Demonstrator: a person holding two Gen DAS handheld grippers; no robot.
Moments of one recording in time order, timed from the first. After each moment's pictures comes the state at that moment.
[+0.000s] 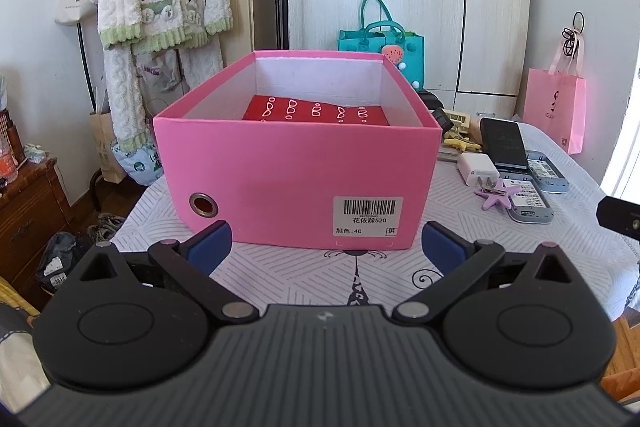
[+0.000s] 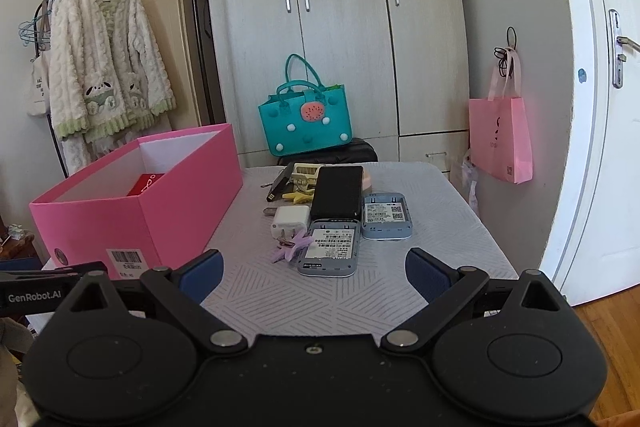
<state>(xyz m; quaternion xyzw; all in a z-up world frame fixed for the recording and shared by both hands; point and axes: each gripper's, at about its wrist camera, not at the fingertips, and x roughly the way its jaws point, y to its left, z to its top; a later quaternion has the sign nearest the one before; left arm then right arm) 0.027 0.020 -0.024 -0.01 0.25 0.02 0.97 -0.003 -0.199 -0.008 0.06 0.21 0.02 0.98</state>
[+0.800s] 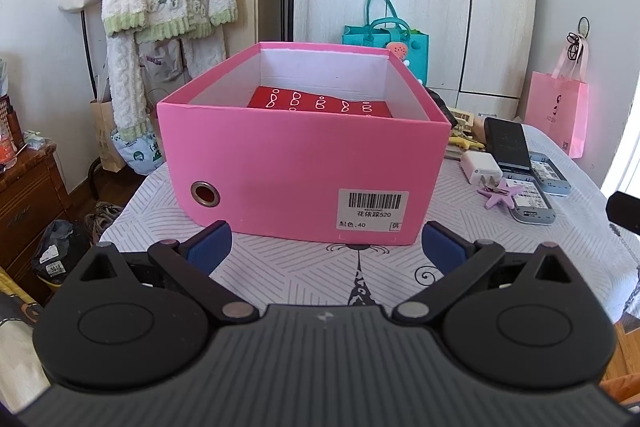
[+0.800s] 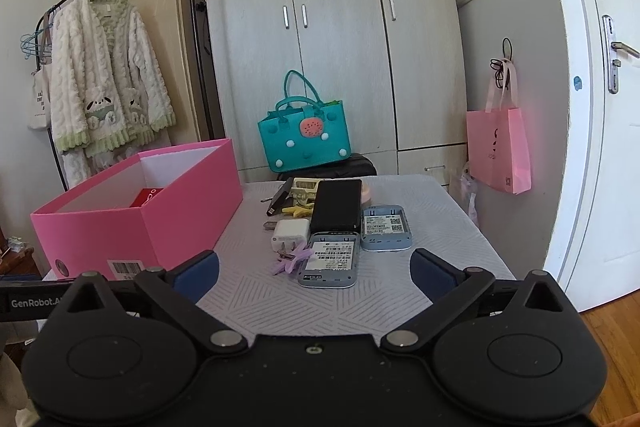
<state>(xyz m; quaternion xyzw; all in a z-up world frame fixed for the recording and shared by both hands) 0.028 0.025 -0.028 -0.03 0.25 0.02 0.97 -0.005 -0.200 -0.013 0.06 0.18 0.02 0.98</state>
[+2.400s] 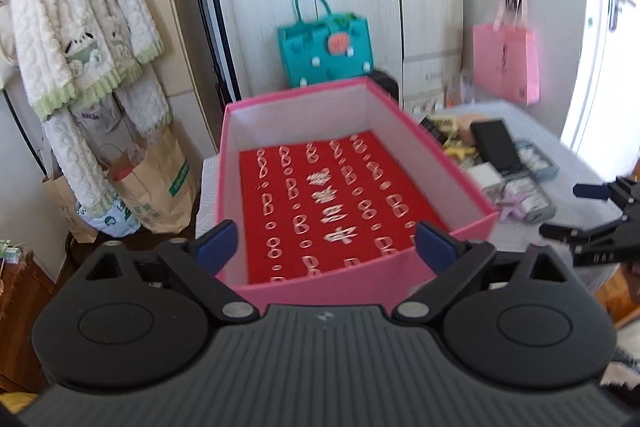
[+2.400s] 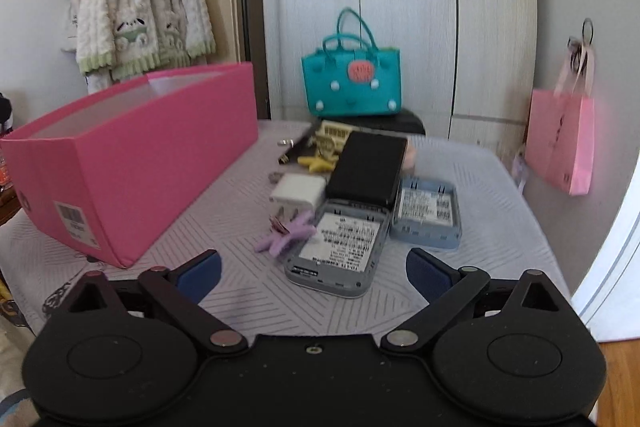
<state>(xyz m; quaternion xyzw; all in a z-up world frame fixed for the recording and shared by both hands) 0.109 0.096 0.065 0.10 0.30 -0.10 0.94 0.101 -0.215 -0.061 0.00 0.28 0.10 0.95</state>
